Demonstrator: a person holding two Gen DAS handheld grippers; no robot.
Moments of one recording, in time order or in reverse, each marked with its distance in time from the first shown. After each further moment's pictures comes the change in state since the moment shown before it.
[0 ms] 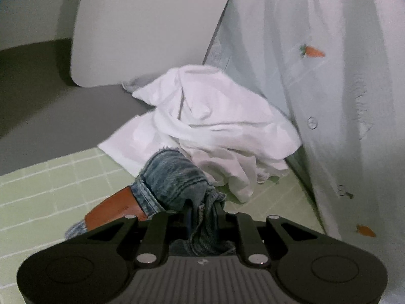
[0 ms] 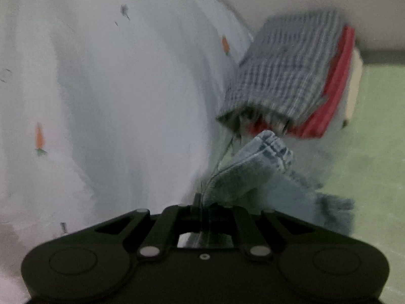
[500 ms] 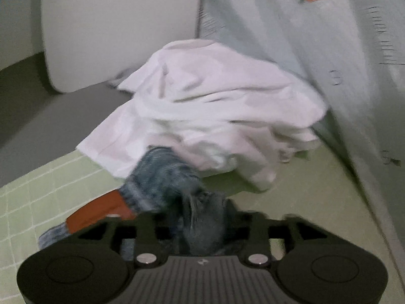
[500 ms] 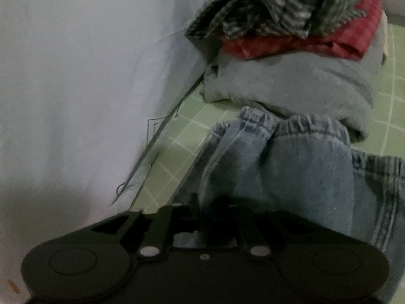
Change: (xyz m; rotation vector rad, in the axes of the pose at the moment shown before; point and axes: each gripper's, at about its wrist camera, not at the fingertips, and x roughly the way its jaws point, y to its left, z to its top) left arm 0.066 -0.046 -0.024 0.170 0.009 0.140; right arm 0.095 -0.020 -0.054 -0.127 0.116 -0.156
